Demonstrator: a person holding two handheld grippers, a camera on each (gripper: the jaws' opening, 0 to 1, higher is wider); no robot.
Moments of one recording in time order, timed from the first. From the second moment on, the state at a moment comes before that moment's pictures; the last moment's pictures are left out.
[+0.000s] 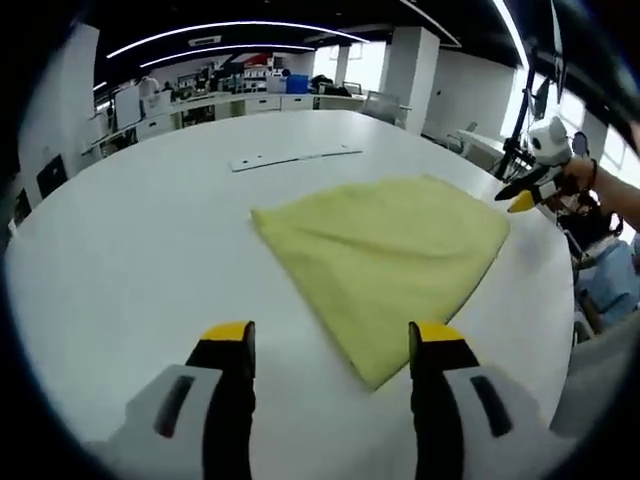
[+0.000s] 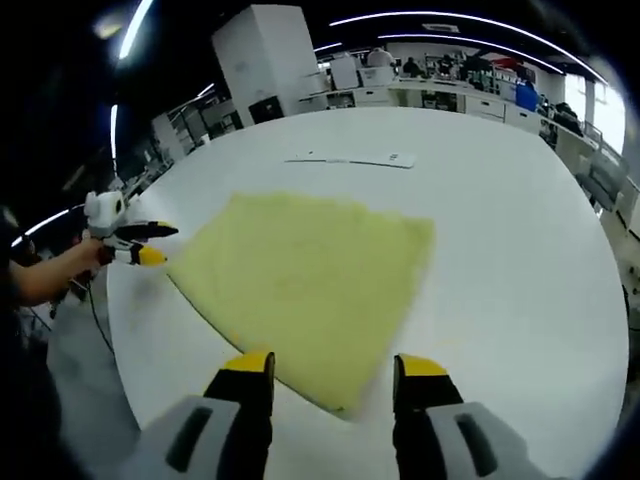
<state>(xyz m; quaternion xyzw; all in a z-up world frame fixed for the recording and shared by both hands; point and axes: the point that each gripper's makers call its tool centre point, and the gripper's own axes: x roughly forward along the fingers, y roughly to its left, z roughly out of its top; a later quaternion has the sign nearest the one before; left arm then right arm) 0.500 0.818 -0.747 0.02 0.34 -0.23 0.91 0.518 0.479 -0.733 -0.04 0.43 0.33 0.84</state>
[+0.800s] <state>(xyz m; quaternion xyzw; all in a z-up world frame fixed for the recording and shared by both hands) 0.468 0.808 -0.763 0.02 0.36 -0.25 0.90 0.494 0.461 -0.762 -0.08 0.44 0.30 0.84</state>
